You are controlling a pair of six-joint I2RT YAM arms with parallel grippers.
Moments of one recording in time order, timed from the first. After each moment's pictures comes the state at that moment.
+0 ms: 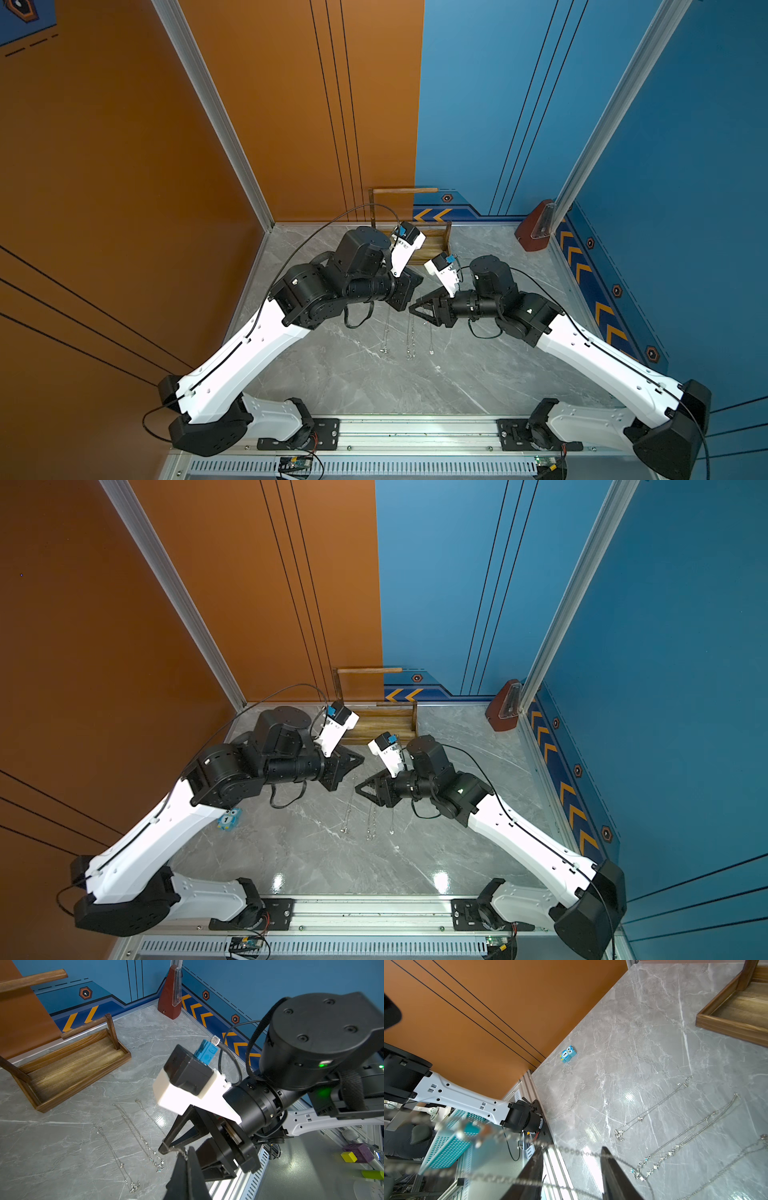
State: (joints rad) left arm -0.89 1.32 1.74 -0.98 0.08 -0.25; right arm 0.74 1.20 1.11 -0.40 -0.53 0.36
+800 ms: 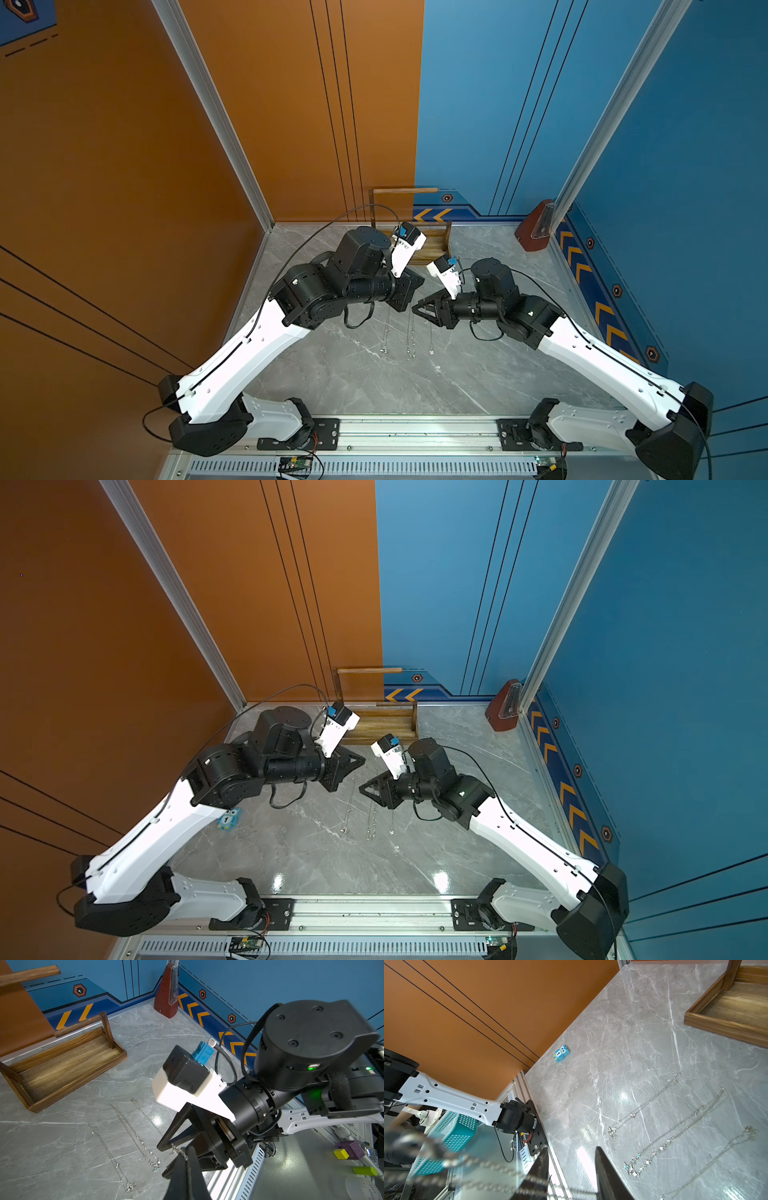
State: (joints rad) left arm -0.89 1.32 1.74 -0.97 0.11 -0.26; right arm 0.74 1.19 1.08 -0.40 -0.50 0.35
